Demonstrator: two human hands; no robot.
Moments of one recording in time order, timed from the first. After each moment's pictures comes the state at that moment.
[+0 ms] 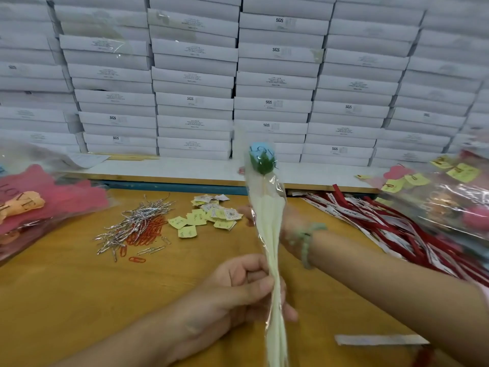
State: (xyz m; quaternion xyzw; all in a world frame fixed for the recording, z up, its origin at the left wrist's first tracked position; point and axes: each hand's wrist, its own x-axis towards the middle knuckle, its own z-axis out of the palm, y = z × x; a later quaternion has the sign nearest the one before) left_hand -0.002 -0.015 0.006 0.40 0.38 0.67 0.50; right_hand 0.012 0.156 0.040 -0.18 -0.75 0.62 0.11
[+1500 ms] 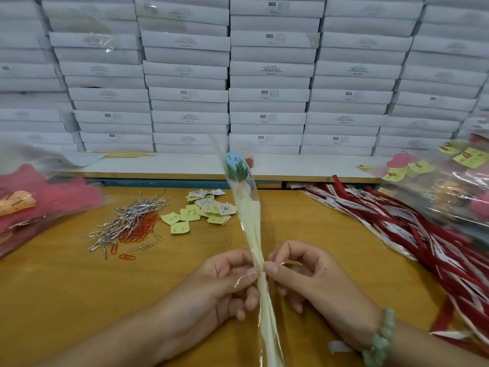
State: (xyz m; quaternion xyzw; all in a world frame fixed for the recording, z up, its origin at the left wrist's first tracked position) left_hand -0.005 -0.007 -0.007 0.32 0.43 0.70 0.47; right_hand 0.101 0.147 0.009 -0.05 -0.74 0.67 0.11
